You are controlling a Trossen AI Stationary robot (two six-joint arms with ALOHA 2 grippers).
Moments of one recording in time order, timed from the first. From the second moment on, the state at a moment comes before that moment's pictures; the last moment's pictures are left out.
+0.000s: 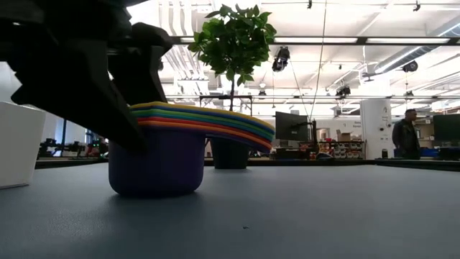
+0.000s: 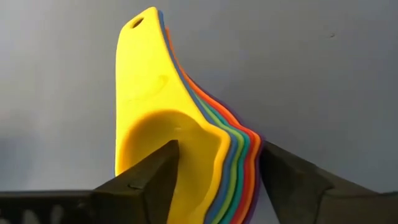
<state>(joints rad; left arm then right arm) -0.65 1.92 1.22 -0.47 -0.54 -0.28 0.49 1.29 0.90 0.03 0.66 -0.26</state>
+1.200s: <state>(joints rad) -0.66 1.89 1.25 -0.53 -0.53 -0.28 0.49 1.29 0.90 0.03 0.66 -0.26</state>
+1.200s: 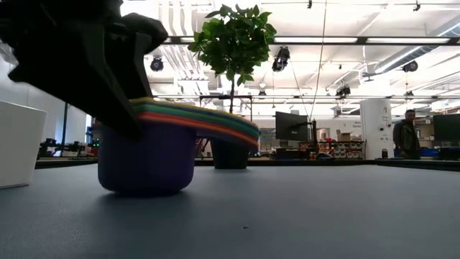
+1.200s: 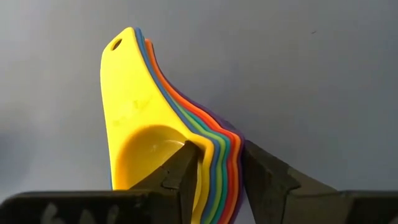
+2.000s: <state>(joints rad) -0.70 1.88 1.55 -0.87 -0.69 -0.47 0.48 1.29 0.90 0.09 0.66 -0.38</state>
